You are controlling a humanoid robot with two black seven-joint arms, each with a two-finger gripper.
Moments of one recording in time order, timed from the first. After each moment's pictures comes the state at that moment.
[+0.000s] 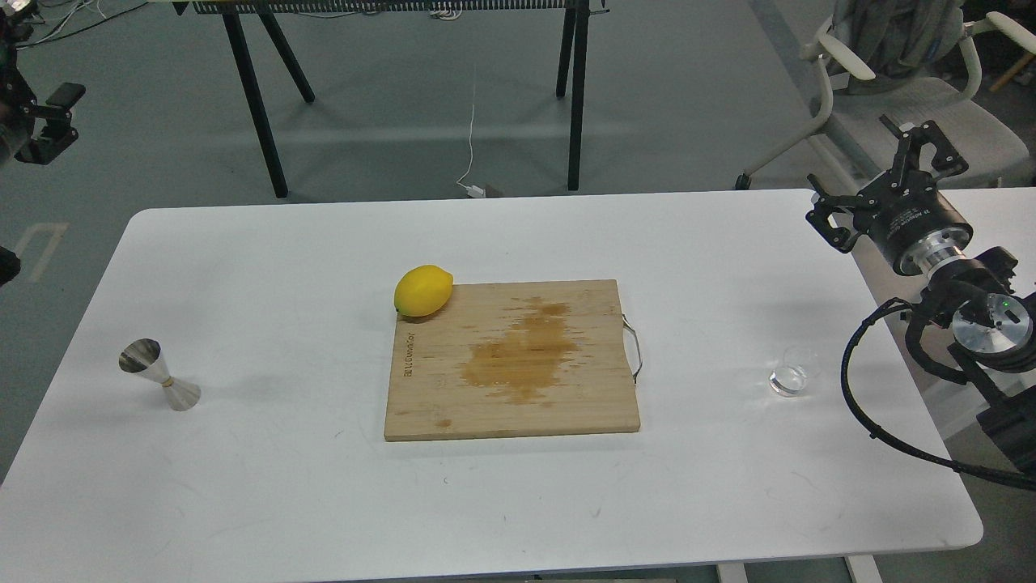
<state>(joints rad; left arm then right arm) -0.99 0.74 -0.48 -0.44 0.26 -0.49 -0.35 0.56 -0.49 1.00 0.88 0.04 0.27 0.09</state>
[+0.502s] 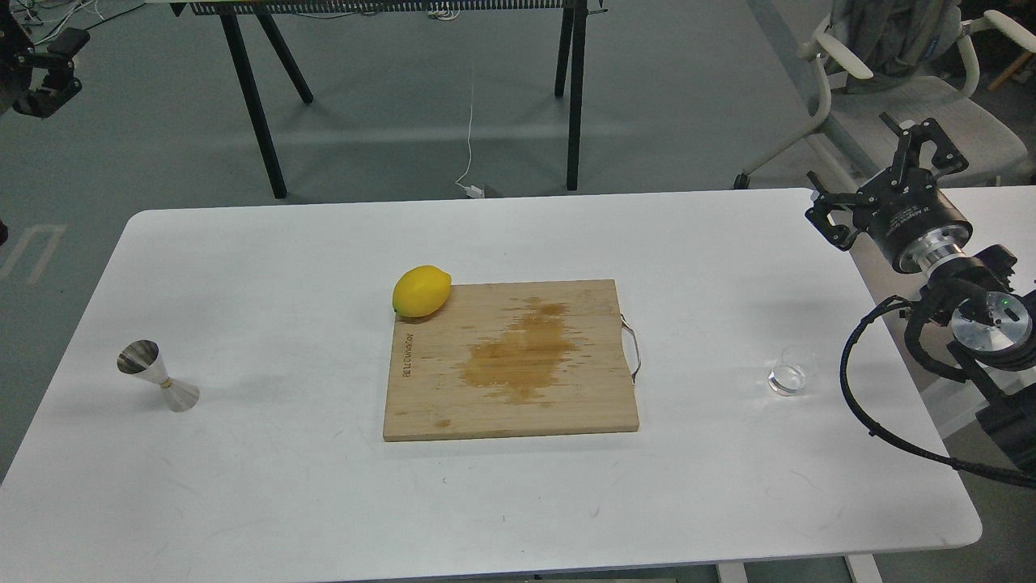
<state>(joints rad) -1.04 0.76 -0.48 -0.54 0.27 -0.49 -0.35 0.56 -0.49 1.00 0.88 0.04 0.27 0.09</state>
